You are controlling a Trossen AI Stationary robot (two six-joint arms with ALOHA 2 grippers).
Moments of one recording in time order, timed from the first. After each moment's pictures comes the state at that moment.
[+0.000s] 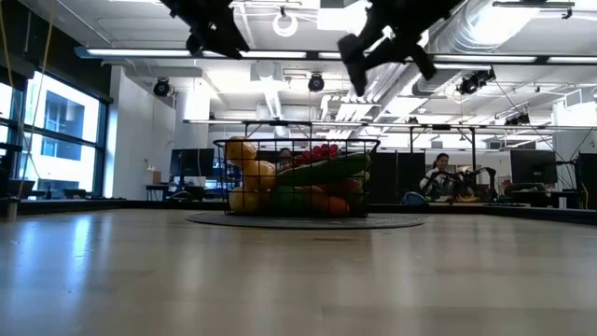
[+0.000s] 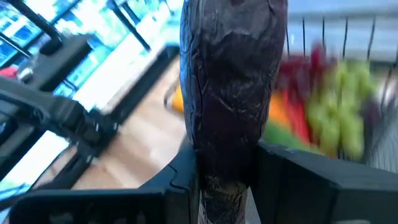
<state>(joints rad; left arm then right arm) 0.71 1.22 1.25 -0.52 0.00 0.04 0.05 1.30 0.98 -0.22 0.57 0.90</state>
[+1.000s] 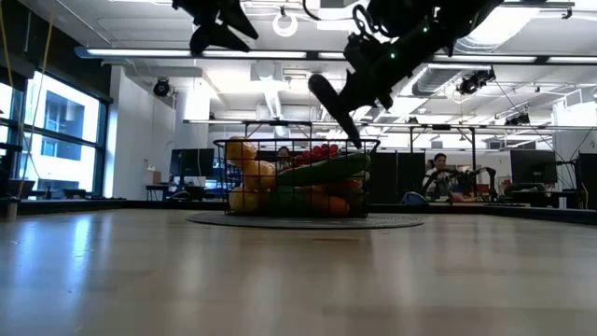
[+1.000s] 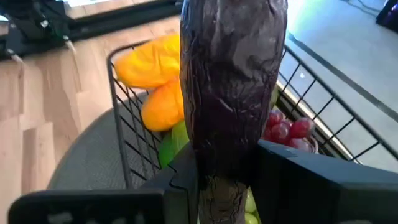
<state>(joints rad) 0.61 1.22 1.25 -0.53 0.04 -0.20 -0.35 1.45 0.98 -0.07 0.07 0.05</state>
